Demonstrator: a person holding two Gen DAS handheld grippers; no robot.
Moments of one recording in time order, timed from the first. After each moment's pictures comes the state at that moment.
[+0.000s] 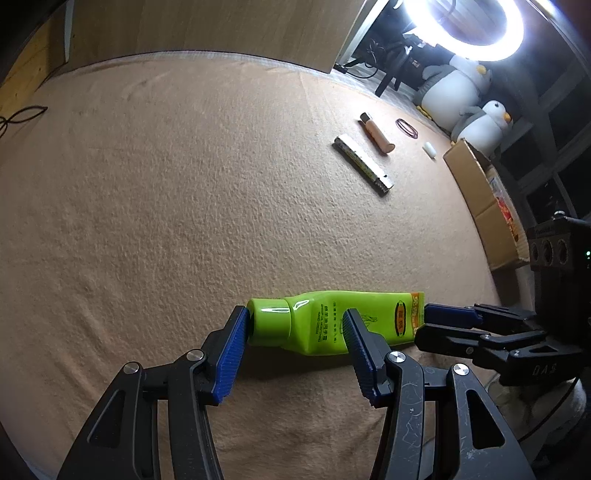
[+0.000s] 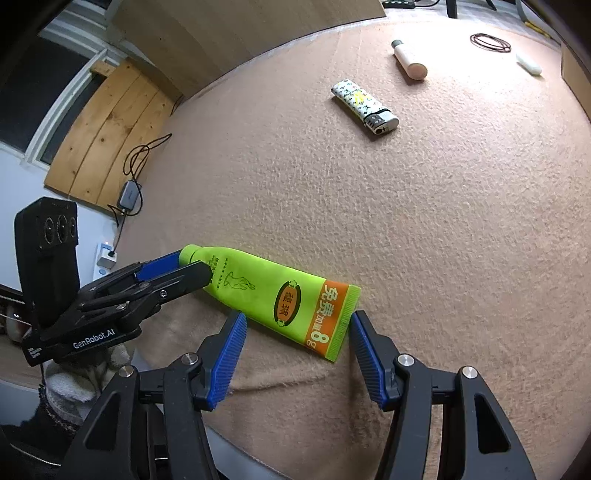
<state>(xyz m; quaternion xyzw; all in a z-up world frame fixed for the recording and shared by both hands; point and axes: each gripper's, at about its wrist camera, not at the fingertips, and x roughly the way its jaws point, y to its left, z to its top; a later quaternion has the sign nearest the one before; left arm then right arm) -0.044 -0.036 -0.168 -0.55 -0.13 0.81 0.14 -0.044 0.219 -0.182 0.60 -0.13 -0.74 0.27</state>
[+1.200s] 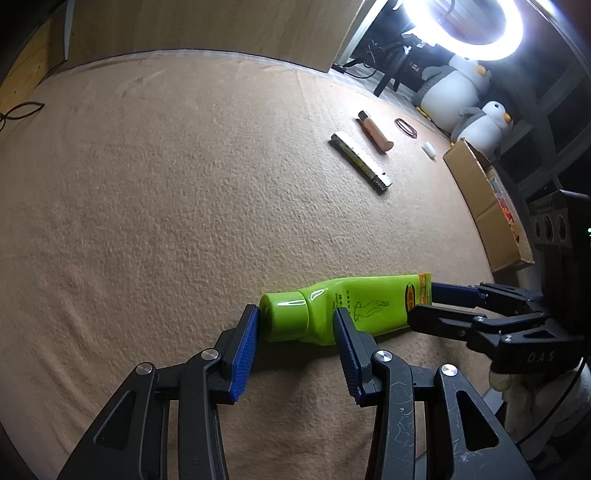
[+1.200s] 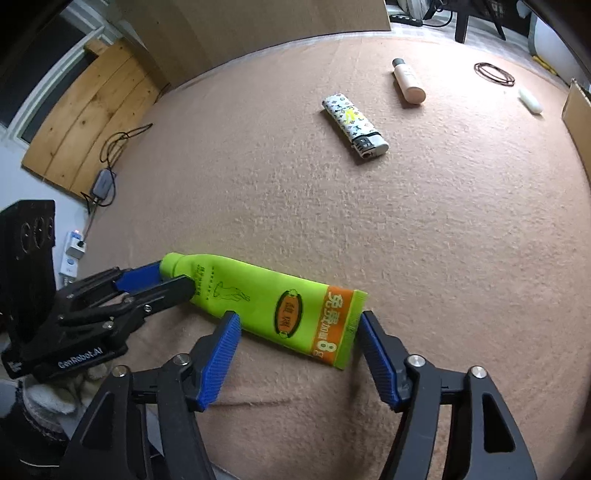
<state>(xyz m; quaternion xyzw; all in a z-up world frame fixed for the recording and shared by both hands) -0.043 -0.028 -0.176 -0.54 -0.13 0.82 0.13 -0.059 0.214 -0.181 0.60 -0.06 -0.76 0.25</state>
